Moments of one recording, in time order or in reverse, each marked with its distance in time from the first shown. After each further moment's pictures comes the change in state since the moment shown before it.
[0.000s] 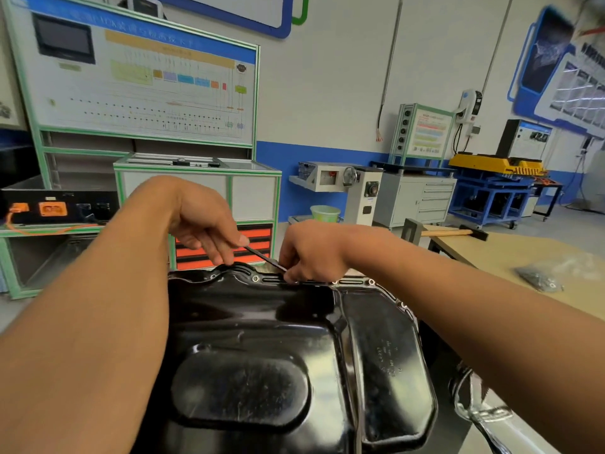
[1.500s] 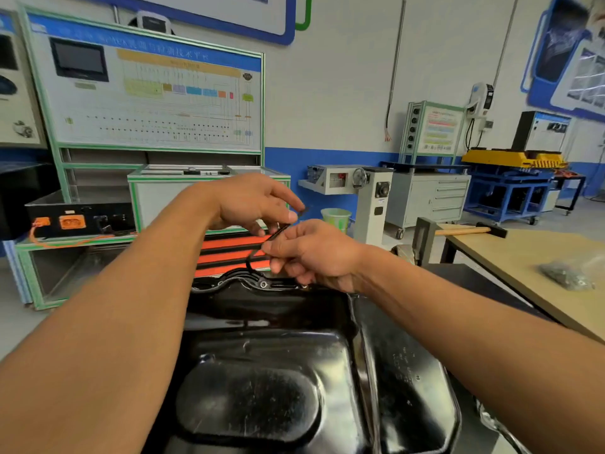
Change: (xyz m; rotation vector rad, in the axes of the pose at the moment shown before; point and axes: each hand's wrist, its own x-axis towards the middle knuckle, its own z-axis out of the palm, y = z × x) left_hand -0.005 0.038 0.019 -0.091 0.177 0.533; right_hand 0.016 0.002 0.031 1.304 0.163 0.028
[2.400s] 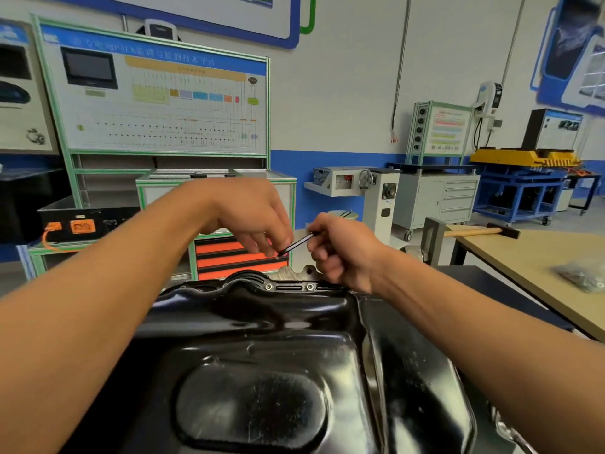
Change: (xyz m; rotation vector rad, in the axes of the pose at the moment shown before) left_hand -0.020 0.020 0.007 0.202 -0.010 -0.170; right_hand 0.003 0.005 -0.019 0.262 0.269 0.182
